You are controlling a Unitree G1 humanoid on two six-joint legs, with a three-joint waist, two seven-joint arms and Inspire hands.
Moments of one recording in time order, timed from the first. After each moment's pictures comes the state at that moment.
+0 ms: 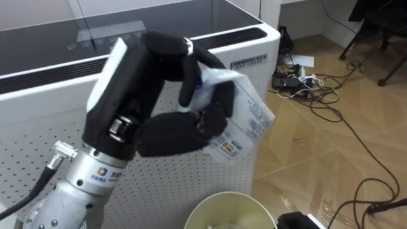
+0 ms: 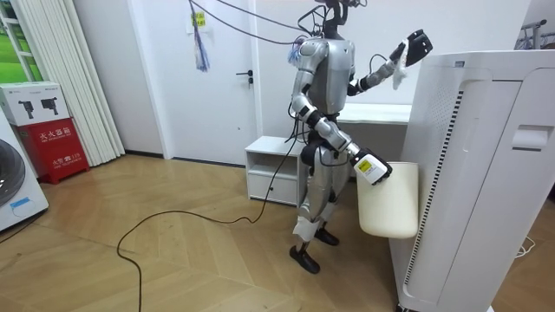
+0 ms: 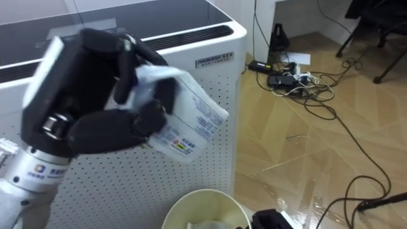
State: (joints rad) left arm -0.10 0.37 -0.15 -0.49 -0.21 -0.19 -0.20; right arm 0.10 -0.34 0.18 0.39 0.16 0.04 0.12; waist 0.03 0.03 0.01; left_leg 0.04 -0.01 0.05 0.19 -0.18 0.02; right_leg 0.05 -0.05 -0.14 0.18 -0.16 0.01
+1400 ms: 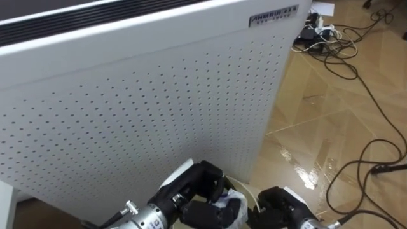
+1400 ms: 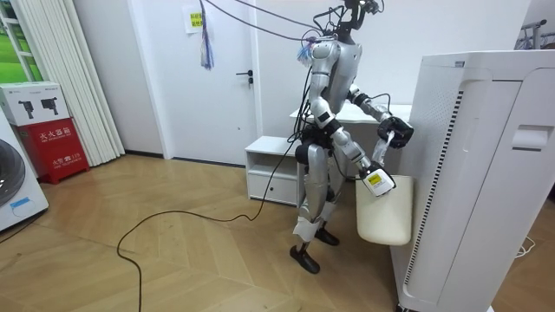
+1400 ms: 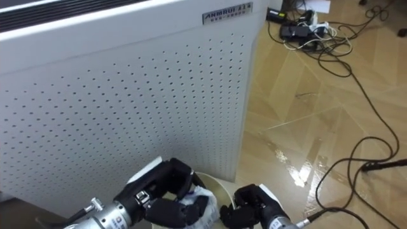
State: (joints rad) left arm -0.08 0.30 -0.36 0.19 -0.07 -0.14 -0.36; right arm -0.22 -0.31 0.29 0.71 0.14 0.00 0.16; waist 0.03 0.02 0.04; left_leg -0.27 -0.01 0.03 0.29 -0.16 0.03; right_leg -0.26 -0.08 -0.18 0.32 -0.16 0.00
